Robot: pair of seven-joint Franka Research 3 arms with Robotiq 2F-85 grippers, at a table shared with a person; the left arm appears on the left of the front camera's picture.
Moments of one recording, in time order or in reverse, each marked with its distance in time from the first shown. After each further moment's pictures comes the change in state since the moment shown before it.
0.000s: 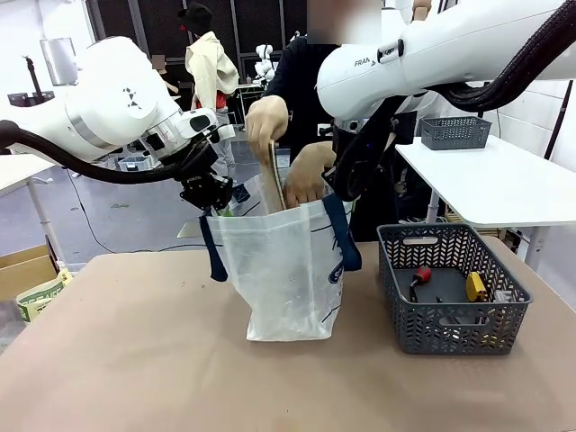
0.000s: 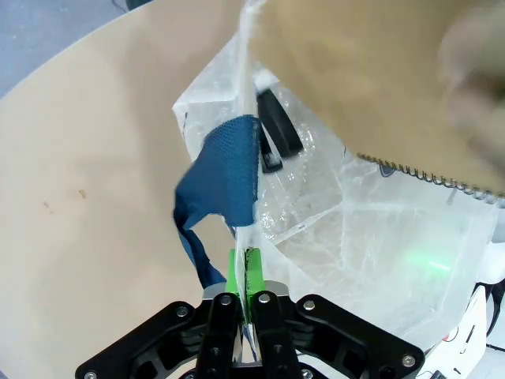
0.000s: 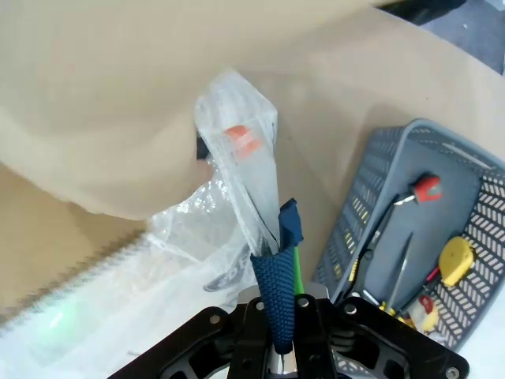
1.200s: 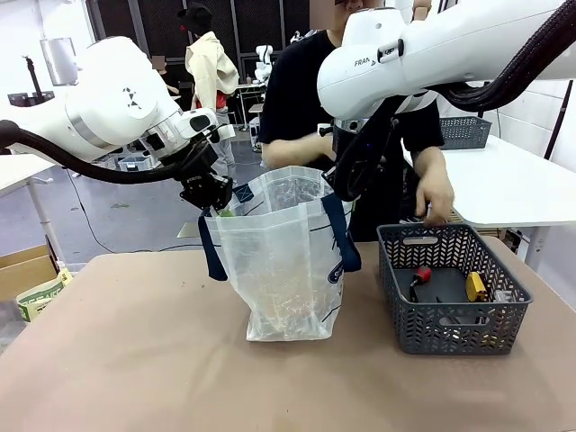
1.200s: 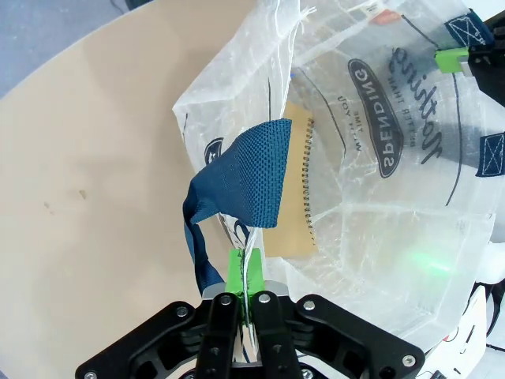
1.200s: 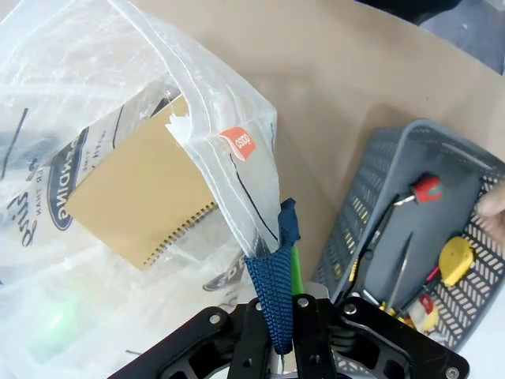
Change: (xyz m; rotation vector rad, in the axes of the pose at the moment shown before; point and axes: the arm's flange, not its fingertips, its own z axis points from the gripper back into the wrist) left arm 0.000 0.000 0.000 0.000 0.000 0.000; right arm 0.000 0.000 0.000 0.000 0.000 0.000
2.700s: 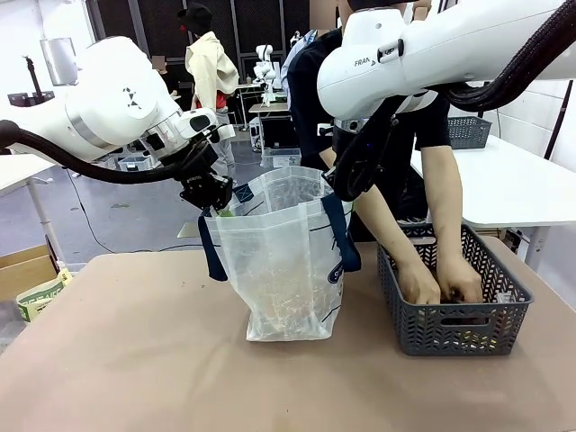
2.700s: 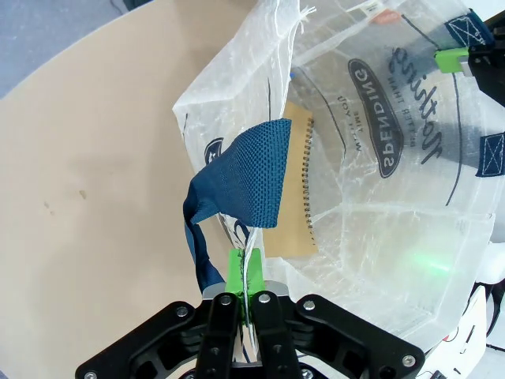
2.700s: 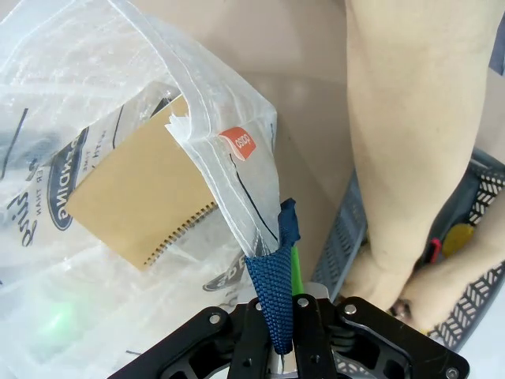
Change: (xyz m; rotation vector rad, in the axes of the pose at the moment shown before) left arm 0.000 0.000 0.000 0.000 0.000 0.000; right arm 0.000 0.000 0.000 0.000 0.000 0.000
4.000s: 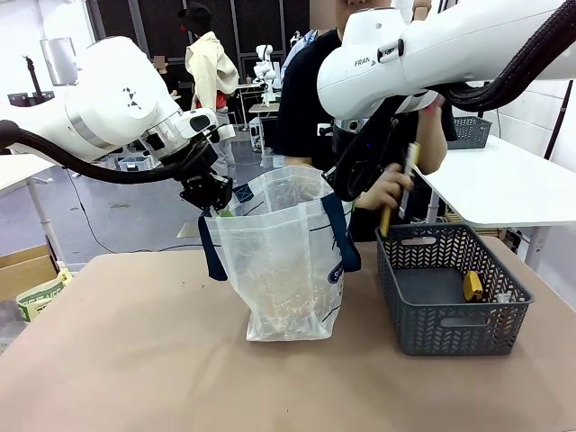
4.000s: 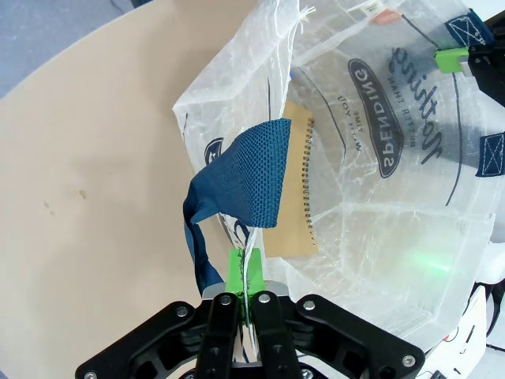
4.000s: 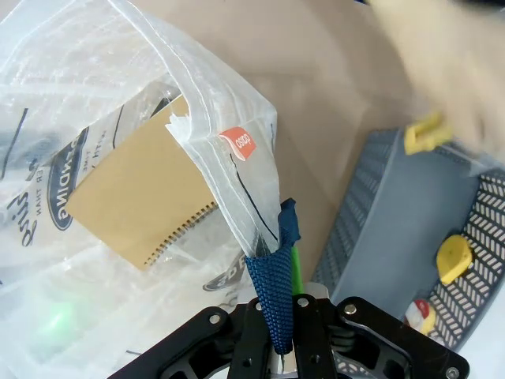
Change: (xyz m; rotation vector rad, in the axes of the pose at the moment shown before) left arm 0.000 0.000 0.000 0.000 0.000 0.000; right arm 0.000 0.000 0.000 0.000 0.000 0.000
